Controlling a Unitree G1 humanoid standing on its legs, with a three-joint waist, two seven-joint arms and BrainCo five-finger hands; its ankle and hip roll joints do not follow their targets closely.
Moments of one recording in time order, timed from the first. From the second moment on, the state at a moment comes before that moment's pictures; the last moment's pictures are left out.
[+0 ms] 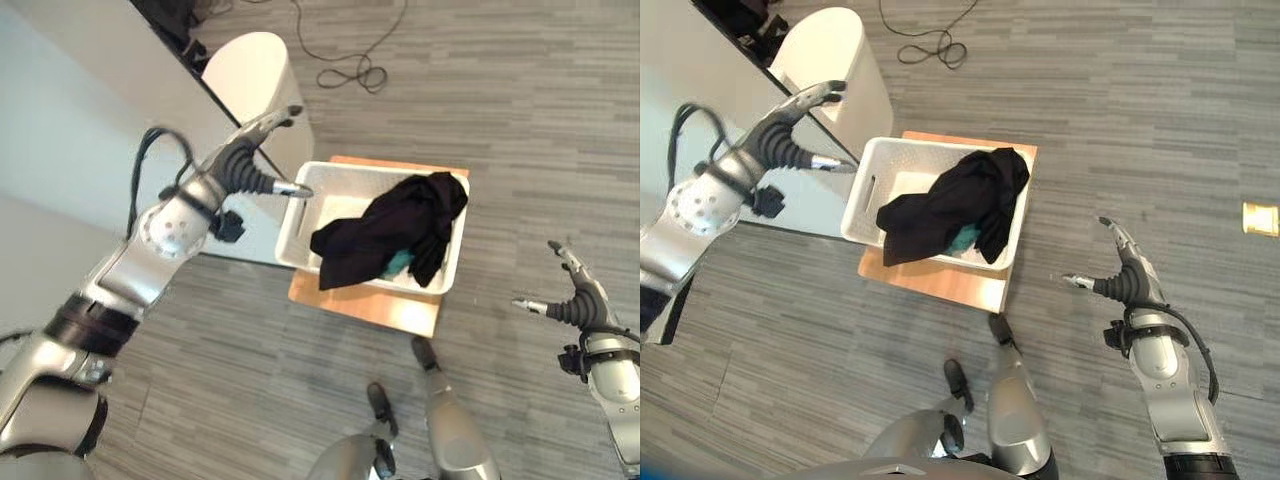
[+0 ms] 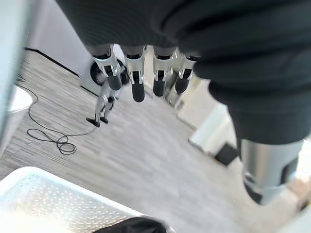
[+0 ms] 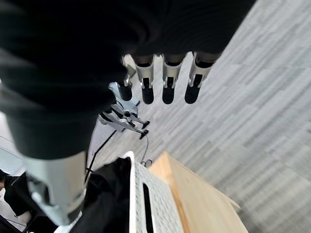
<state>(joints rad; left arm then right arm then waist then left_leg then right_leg) -0.46 0.97 -0.23 -0.01 -0.23 -0.16 0.00 0.16 -0.57 -0.19 -0.13 -0.24 -0.07 -0.10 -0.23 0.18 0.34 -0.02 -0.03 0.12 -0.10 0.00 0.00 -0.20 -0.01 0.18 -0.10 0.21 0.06</state>
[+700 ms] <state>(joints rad) 0.17 0.20 0.07 0.08 -0.70 -0.19 0.03 0.13 -0.61 -0.05 -0.15 -0.15 -0.14 -0.02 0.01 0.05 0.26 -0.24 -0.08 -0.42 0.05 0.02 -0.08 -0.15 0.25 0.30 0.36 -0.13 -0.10</state>
